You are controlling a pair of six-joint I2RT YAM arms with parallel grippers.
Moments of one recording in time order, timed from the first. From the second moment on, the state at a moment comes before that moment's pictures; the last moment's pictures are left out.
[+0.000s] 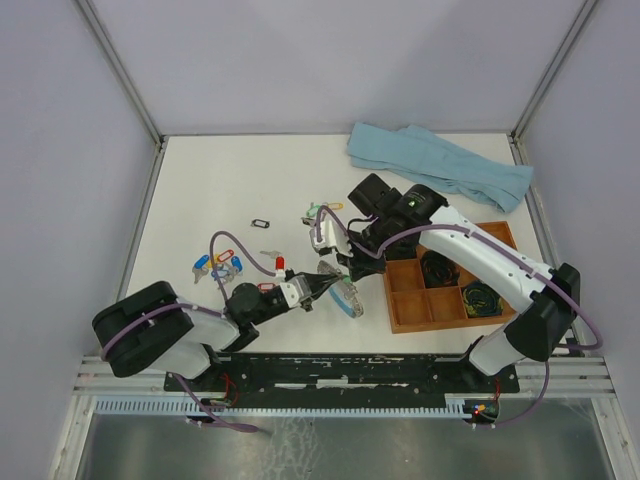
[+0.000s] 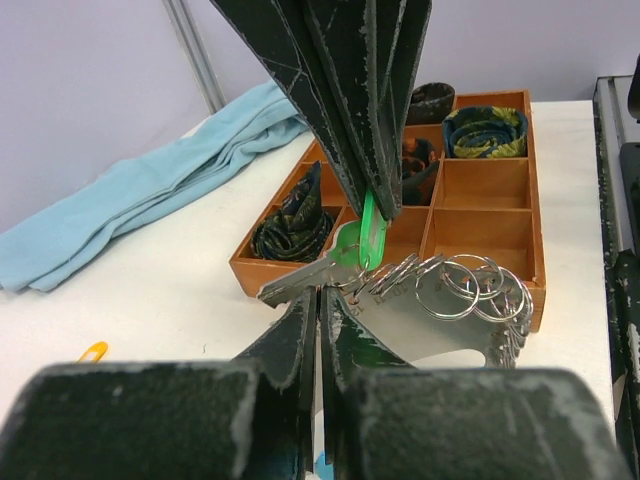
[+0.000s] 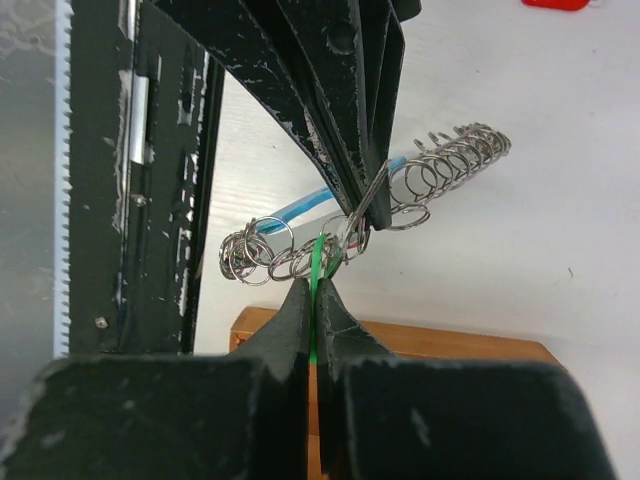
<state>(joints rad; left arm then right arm) -0.93 1.39 0.16 1.44 0.24 0.20 0.81 1.54 1.49 -1.16 -0.54 -0.82</state>
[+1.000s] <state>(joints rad) -0.93 1.18 0.29 1.52 0.31 0.13 0.73 1.19 1.71 -1.25 -0.97 -0.66</state>
